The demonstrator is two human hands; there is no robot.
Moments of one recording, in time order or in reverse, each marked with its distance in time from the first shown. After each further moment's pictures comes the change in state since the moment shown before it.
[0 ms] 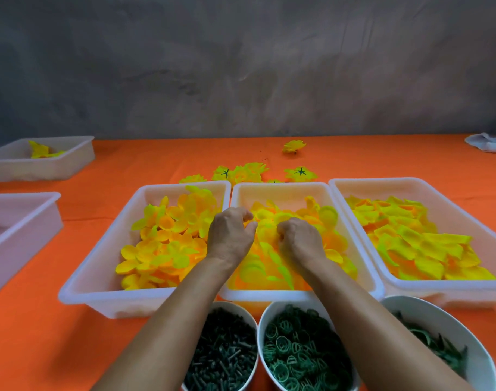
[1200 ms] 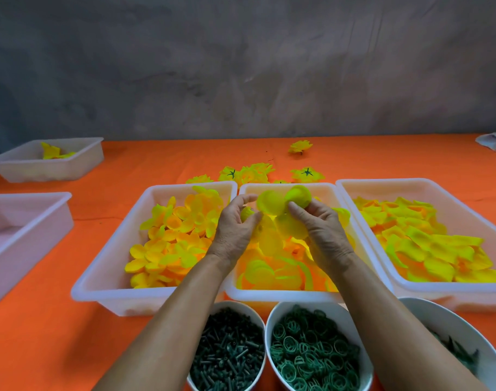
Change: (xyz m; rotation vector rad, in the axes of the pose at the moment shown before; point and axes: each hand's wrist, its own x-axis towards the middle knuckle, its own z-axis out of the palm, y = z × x) left_hand -0.005 0.002 -0.010 -0.760 -0.085 -0.070; right_hand -0.008 0.001 -0.025 1.567 0.017 0.091
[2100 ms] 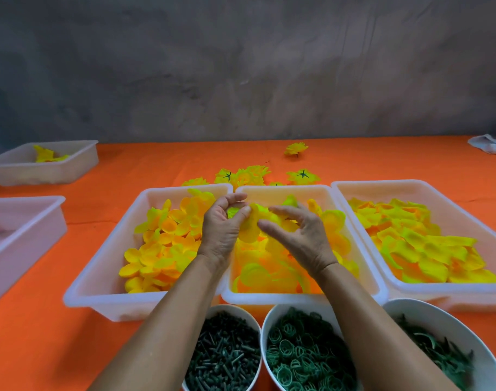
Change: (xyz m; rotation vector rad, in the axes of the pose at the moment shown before) left_hand 0.008 -0.004 -0.002 -0.296 0.140 -0.057; right_hand -0.009 0.000 0.009 -0.746 -0.002 -0.257
